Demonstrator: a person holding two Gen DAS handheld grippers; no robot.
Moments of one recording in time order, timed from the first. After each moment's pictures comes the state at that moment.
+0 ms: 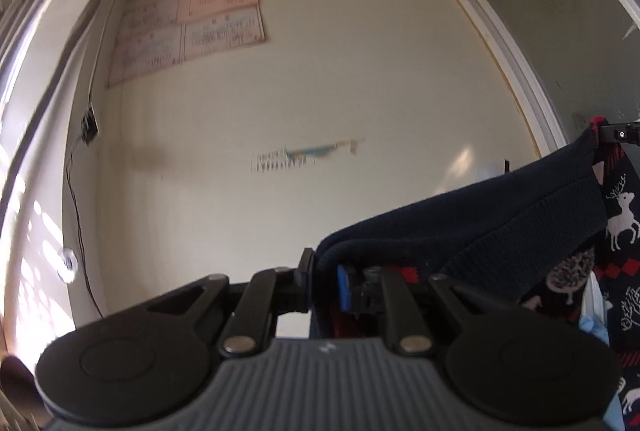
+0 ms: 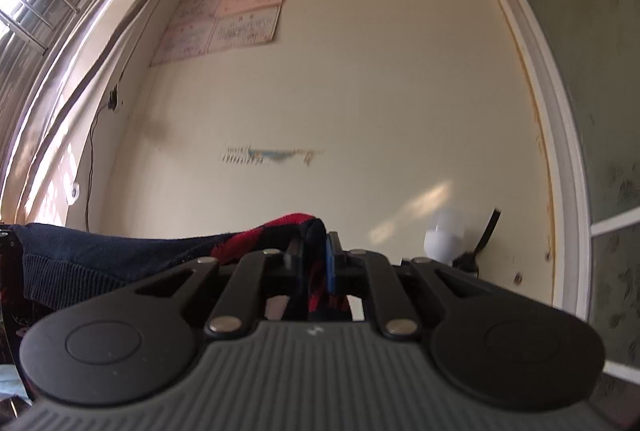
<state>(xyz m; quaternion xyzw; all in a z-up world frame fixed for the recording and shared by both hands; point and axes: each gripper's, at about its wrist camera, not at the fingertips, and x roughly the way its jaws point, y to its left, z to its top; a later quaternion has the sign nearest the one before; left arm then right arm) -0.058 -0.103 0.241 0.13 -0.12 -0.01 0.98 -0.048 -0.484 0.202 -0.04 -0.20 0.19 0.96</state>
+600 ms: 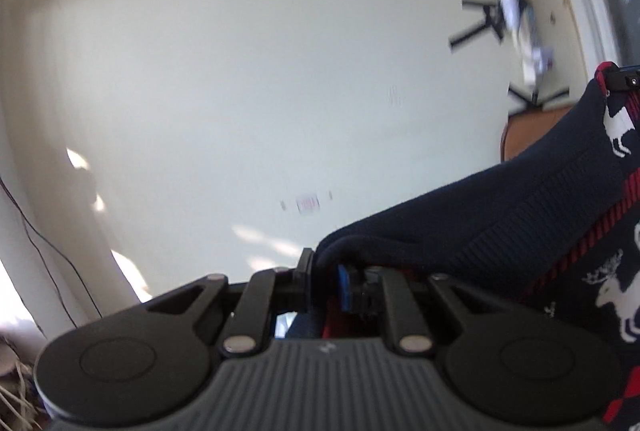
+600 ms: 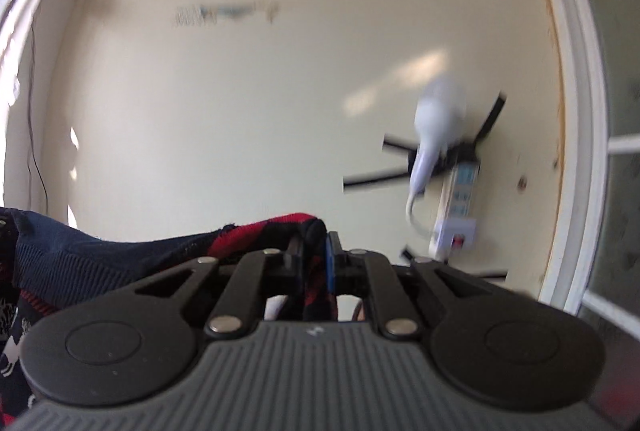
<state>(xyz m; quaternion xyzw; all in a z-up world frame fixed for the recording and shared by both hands) 0.188 -0.115 0.130 0.16 0.20 -0.02 0.97 0.160 -0.455 0.104 -0.09 0.06 0.12 0.99</state>
